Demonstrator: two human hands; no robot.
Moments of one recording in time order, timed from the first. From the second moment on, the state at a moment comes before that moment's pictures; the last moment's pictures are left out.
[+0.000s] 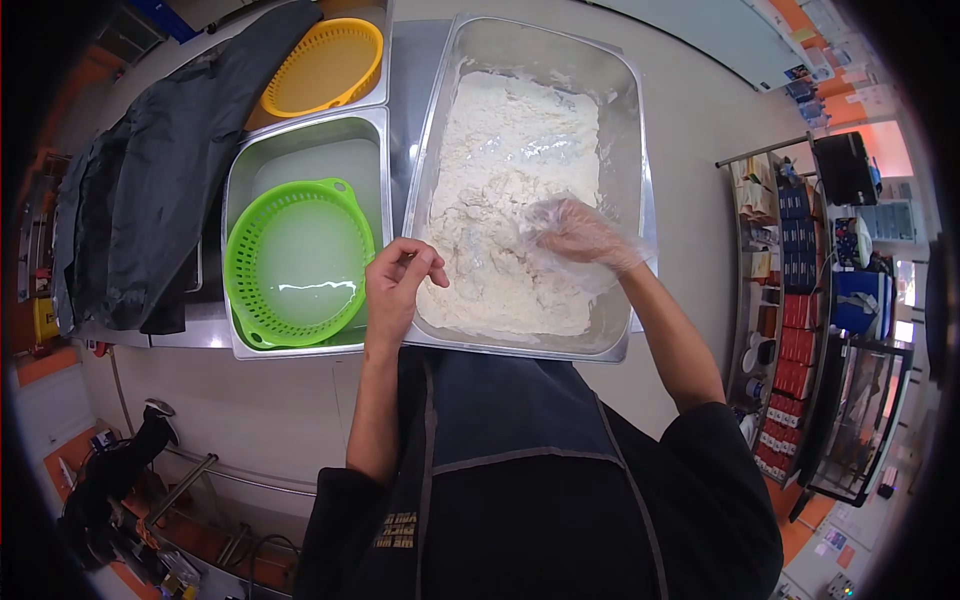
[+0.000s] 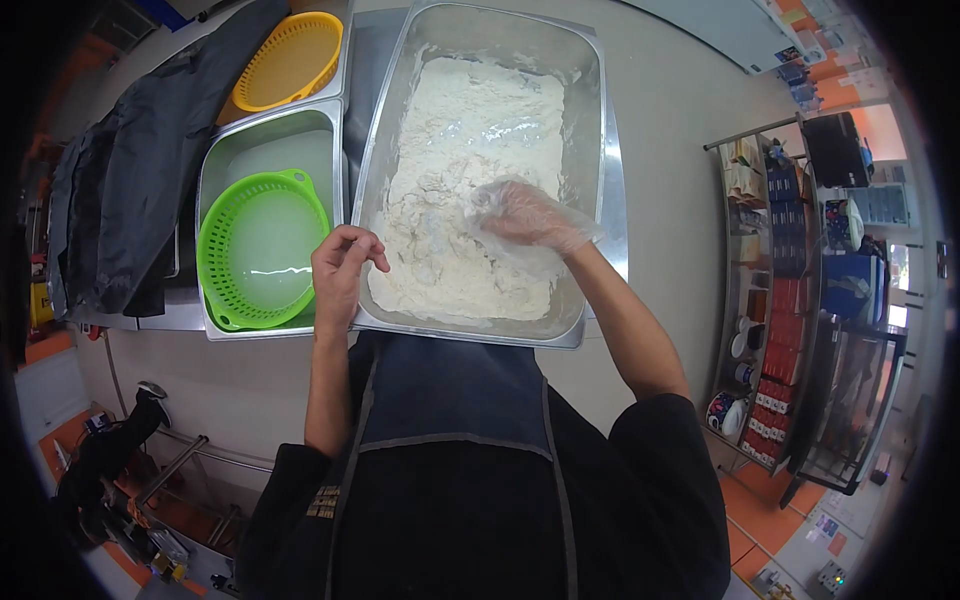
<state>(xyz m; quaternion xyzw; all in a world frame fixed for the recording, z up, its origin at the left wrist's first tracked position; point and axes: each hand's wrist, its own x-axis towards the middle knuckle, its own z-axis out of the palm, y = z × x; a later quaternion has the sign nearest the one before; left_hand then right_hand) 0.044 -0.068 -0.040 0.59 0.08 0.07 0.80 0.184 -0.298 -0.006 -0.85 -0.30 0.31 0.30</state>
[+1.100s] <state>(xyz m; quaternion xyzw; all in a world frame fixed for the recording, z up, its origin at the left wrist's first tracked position) 0.043 -0.070 -0.042 0.58 0.08 0.07 0.80 0.172 -0.215 -0.121 -0.91 -0.40 -0.07 0.10</state>
